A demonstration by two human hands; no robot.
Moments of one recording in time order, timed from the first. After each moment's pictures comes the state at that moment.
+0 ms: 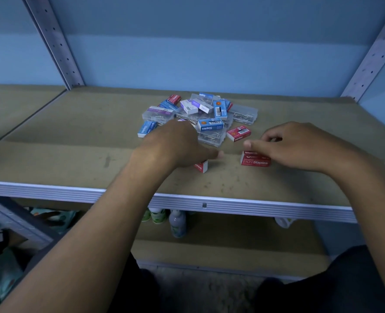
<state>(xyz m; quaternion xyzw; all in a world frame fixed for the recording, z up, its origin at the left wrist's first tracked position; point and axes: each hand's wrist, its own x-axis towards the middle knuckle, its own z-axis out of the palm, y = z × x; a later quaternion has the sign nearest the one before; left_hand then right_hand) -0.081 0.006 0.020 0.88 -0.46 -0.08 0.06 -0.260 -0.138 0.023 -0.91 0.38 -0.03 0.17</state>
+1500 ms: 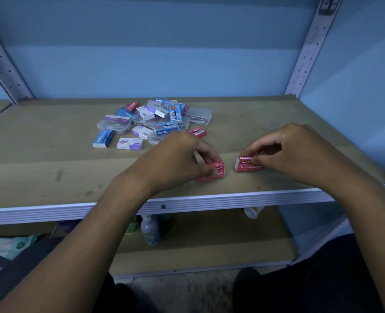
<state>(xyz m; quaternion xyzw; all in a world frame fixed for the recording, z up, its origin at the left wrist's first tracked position) -0.136 -0.010 0.006 0.66 -0.69 -0.12 0.28 -0.349 -0.140 0.025 -0.92 0.31 -0.17 0.16</state>
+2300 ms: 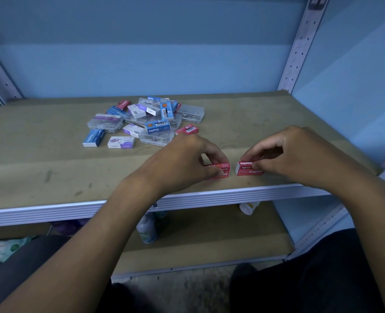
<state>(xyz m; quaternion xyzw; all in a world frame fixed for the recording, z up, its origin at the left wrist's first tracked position) -0.160 -0.019 0.004 0.64 -0.71 -0.13 0.27 -0.371 -0.141 0.019 -0.92 0.30 -0.15 0.21</state>
